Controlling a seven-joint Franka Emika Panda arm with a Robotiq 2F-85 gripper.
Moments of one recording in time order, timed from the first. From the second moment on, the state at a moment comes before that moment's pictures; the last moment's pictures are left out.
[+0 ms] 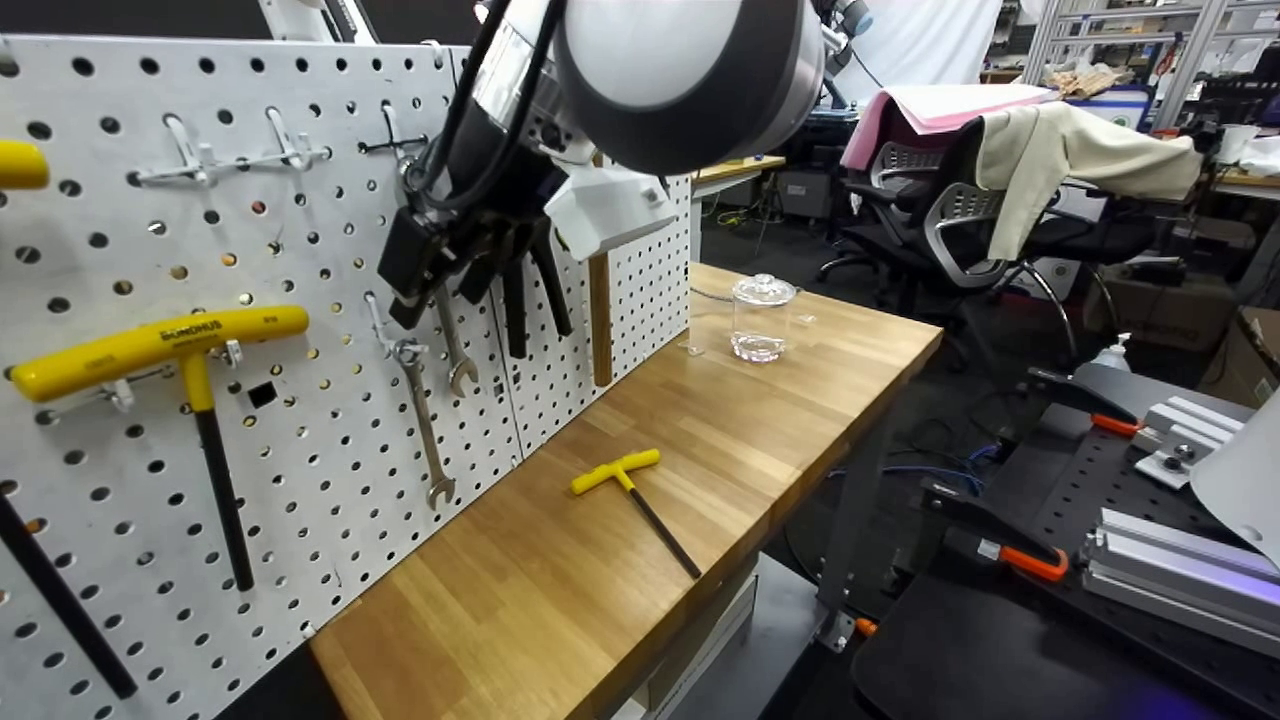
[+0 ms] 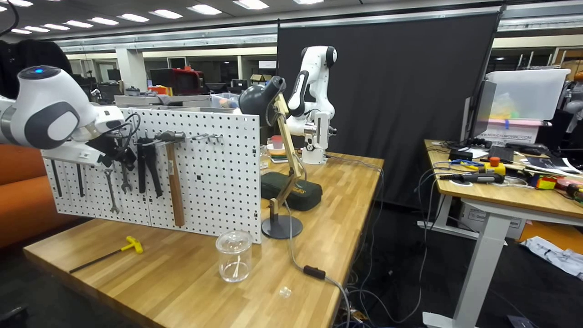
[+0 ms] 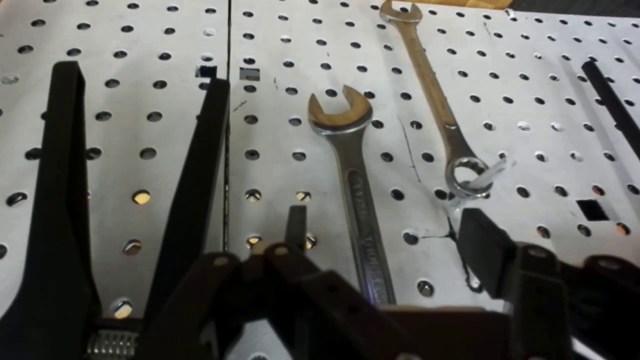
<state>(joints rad) 0.67 0.36 0.03 -2.32 0.26 3.34 -0.03</state>
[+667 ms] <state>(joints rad) 0.65 0.36 0.03 -2.32 0.26 3.34 -0.02</state>
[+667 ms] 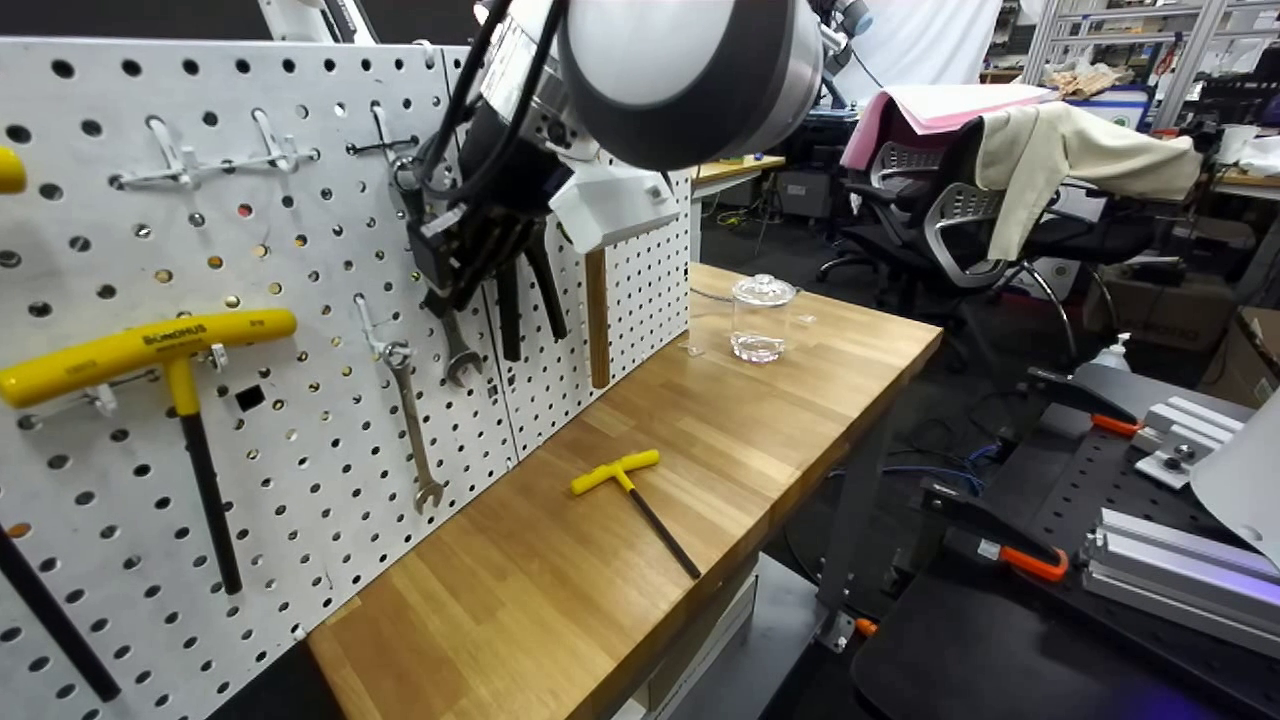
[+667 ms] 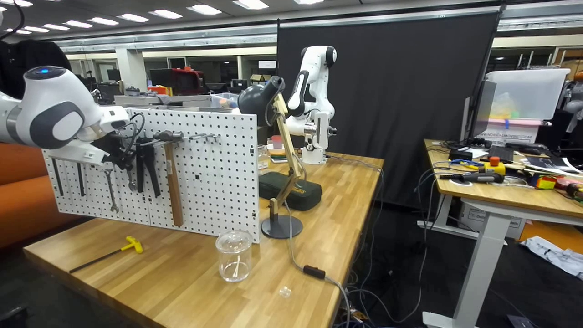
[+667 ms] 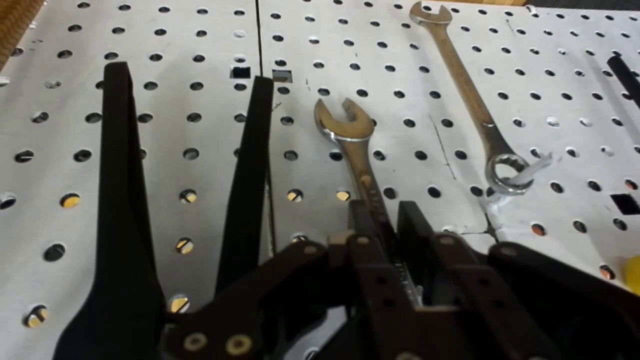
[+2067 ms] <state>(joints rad) 0.57 0.30 0.11 -2.35 0.18 3.28 -0.08</state>
